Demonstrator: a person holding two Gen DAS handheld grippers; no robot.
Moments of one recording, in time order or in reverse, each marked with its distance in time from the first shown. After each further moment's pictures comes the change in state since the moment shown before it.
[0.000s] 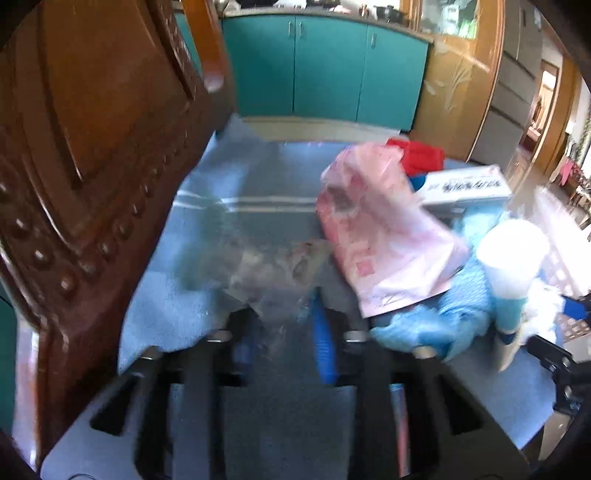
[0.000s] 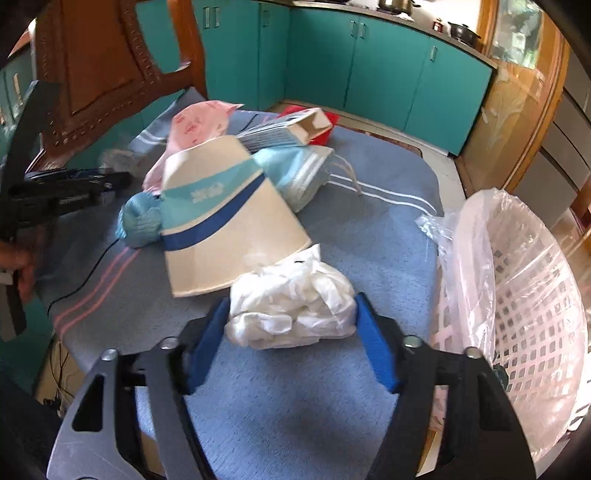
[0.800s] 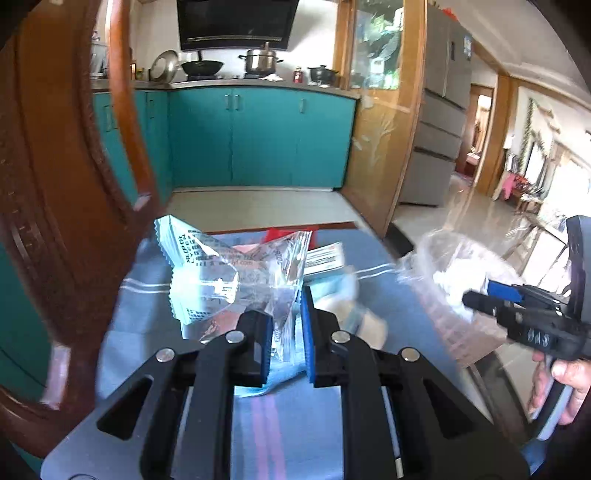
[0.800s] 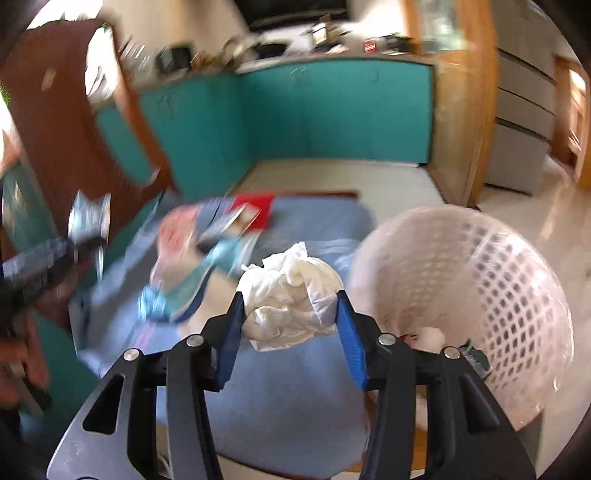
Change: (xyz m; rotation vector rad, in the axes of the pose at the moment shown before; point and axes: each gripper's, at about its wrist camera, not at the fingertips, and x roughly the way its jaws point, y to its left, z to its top) left arm -0.115 -0.077 0.005 0.090 -0.246 -0.223; right arm -0.093 -0.075 -0.008 0.304 -0.262 0.019
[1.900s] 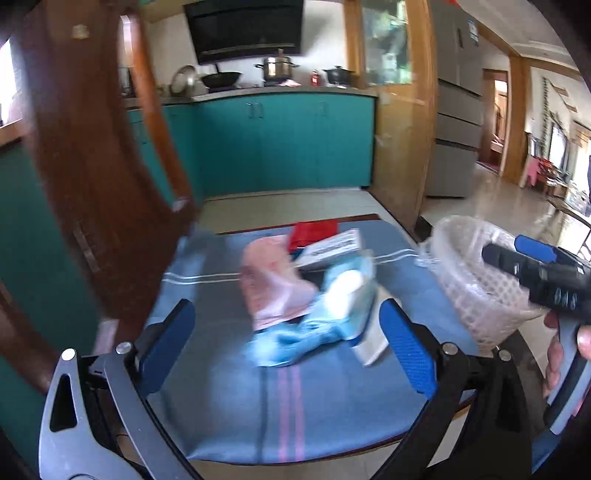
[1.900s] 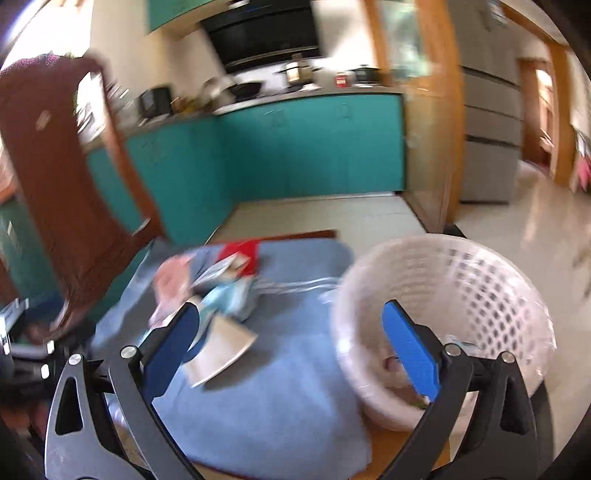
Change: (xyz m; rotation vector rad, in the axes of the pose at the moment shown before) left arm -0.030 0.001 -0.016 0.051 -0.019 0.192; right arm -0.019 0.030 -0.004 -0.024 -0.115 -0.055
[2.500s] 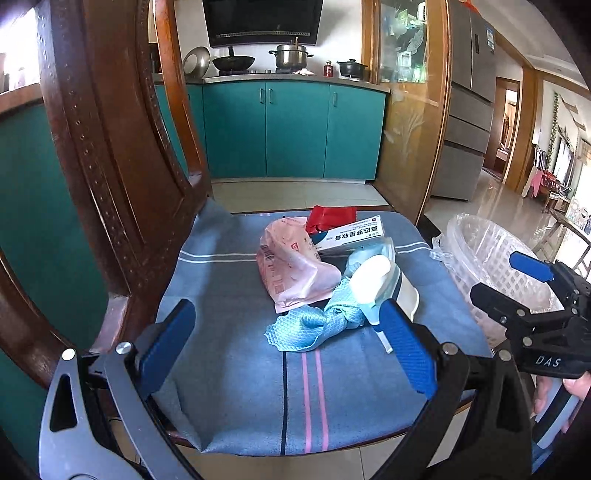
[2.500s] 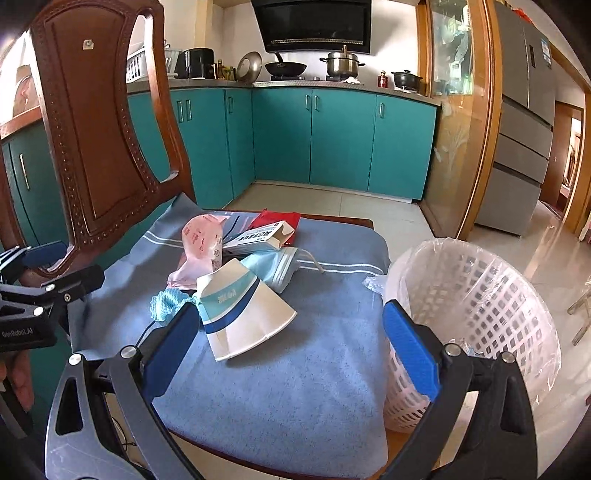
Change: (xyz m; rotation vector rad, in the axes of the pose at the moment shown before) left arm 0.005 0.028 -0.010 -0.057 0.055 -0.023; right arm 0.013 0.052 -0.017 -0.159 0.050 -0.001
